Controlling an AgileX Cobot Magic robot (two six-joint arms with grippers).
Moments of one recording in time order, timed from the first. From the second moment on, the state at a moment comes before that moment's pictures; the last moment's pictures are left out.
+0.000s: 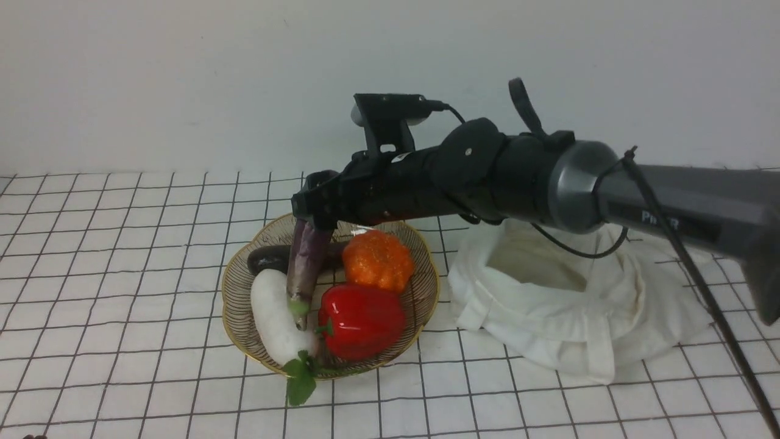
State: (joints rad) right arm 0.63 2.12 -1.62 0.95 0.36 -0.63; left arm -0.05 -0.01 0.03 0.05 0.38 0.03
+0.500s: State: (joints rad) right arm 0.63 2.12 -1.62 0.87 0.40 -0.63; left arm -0.05 -0.01 0.03 0.05 0.38 0.03
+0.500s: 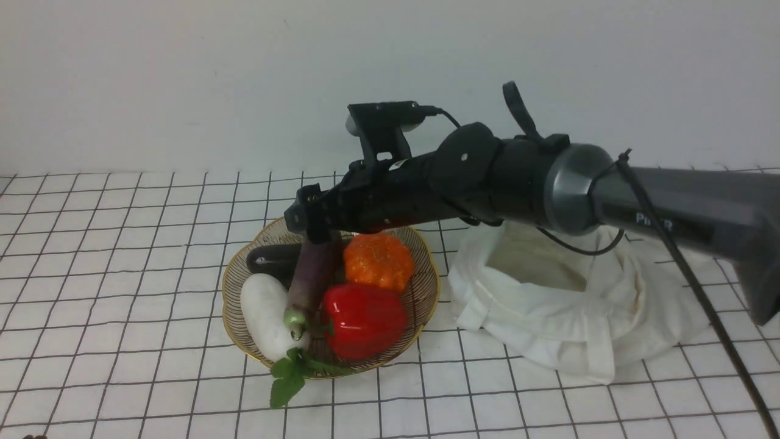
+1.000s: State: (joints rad) right arm 0.39 1.57 -1.62 0.29 0.82 -0.18; left arm -0.05 -0.01 0.03 0.05 0.38 0.03
